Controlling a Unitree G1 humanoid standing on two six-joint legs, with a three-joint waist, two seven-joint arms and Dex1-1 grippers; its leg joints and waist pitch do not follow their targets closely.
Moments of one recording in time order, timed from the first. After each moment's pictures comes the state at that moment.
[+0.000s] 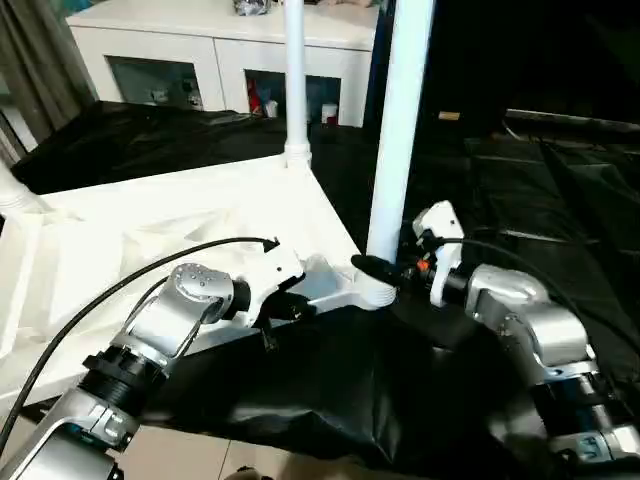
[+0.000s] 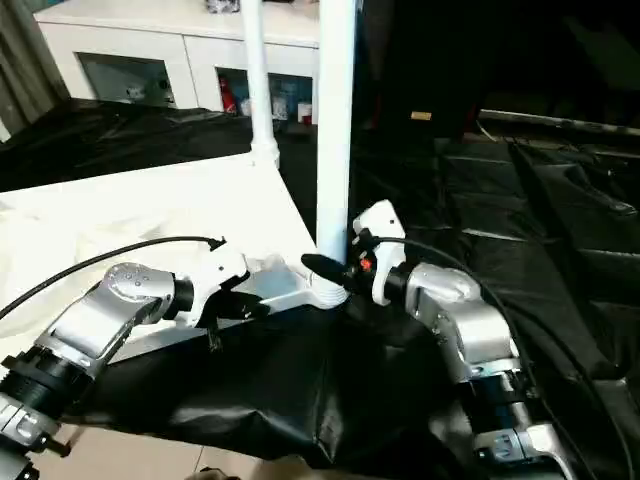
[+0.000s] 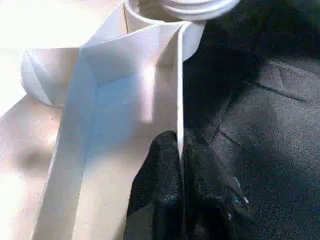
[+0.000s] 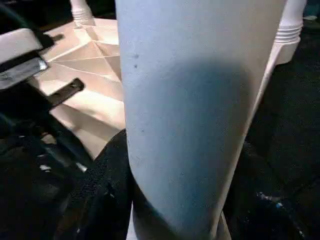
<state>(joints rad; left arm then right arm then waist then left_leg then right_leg) -0.54 0.47 -0.41 0.31 -0.09 0.40 -0.99 -0.47 -0.32 0.11 0.25 0.31 0.41 0.78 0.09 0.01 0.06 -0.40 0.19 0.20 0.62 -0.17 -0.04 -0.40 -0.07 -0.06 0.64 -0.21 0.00</state>
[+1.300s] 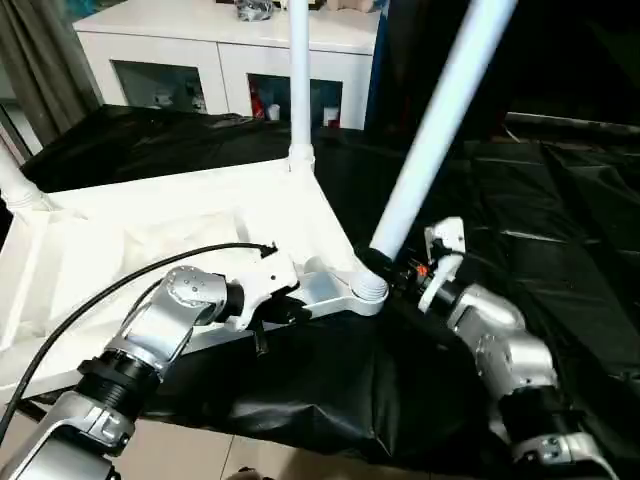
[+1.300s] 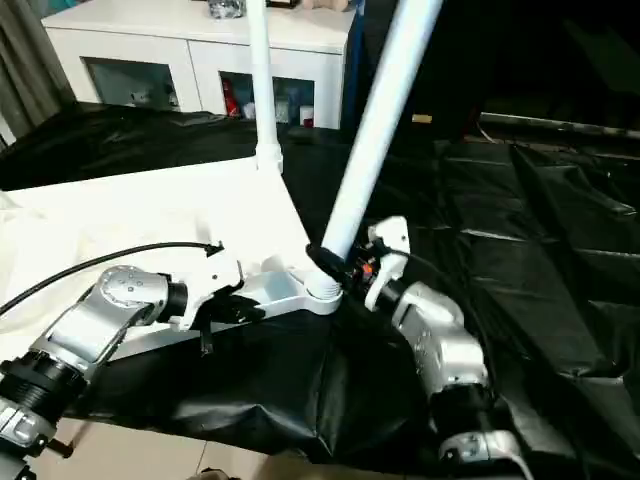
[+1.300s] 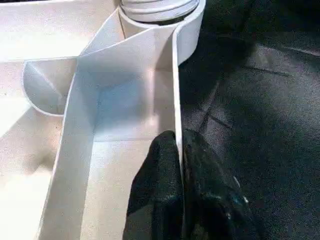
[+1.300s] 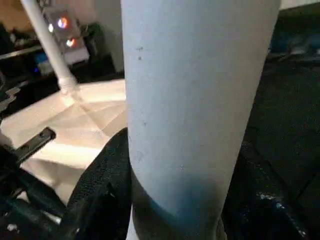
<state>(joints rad) -0.53 0.45 -0.40 0.39 -0.04 0.23 -1.02 -0.38 -0.13 -0.04 0.48 0.36 0.05 0.75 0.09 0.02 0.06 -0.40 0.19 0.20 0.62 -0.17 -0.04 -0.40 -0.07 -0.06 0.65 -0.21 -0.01</state>
